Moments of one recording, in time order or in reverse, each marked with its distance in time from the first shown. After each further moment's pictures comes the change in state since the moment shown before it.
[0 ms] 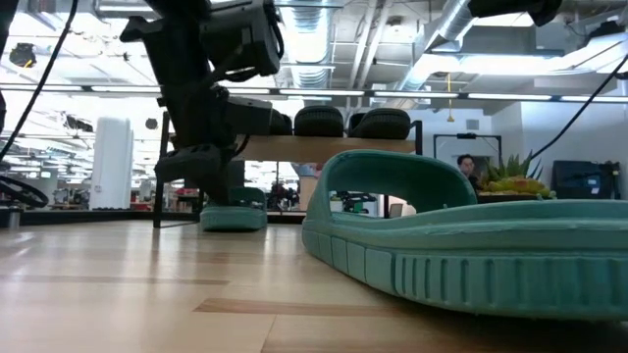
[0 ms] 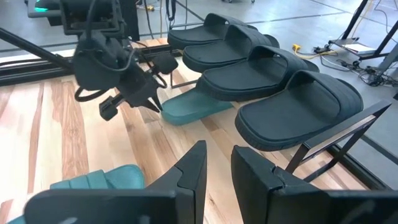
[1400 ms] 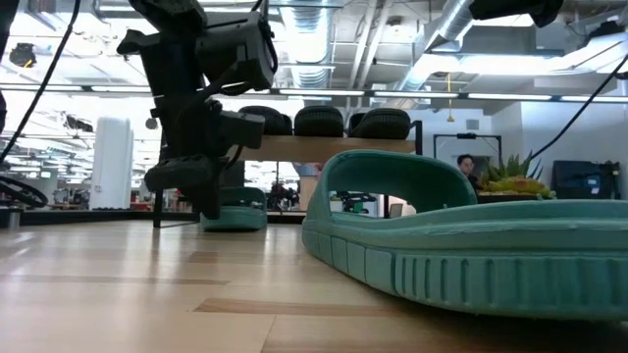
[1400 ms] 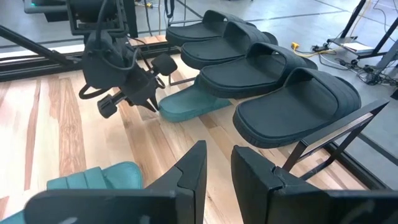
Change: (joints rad) left arm 0.022 -0.005 -0.054 0.036 0.070 -0.019; right arm 0.000 0.000 0.000 -0.019 0.000 0.008
